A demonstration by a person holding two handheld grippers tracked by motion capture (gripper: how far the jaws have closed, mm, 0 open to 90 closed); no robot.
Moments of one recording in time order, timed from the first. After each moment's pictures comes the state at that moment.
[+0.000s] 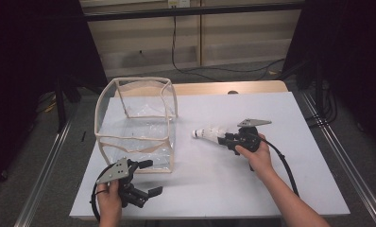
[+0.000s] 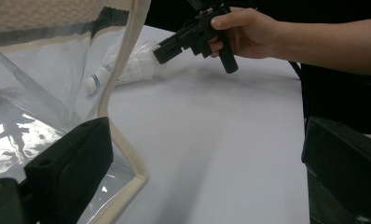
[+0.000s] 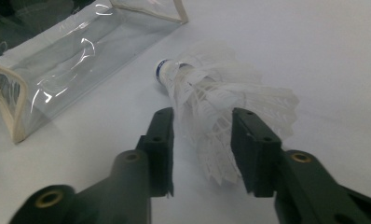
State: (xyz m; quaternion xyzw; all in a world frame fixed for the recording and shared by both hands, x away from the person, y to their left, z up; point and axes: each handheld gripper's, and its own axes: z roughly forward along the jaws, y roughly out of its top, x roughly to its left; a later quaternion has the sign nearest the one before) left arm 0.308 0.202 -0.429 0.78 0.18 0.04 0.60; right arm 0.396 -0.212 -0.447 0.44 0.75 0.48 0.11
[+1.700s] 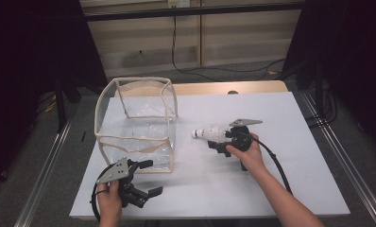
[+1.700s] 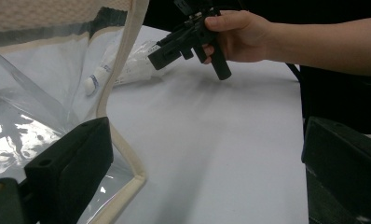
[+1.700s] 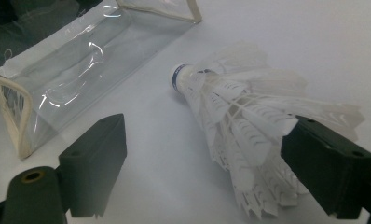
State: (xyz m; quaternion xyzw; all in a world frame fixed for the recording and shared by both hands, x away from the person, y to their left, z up) left arm 0.308 0.202 -0.429 0.78 0.17 0.04 0.60; right arm 0.404 -0.187 -0.453 0.45 0.75 0.48 0.09
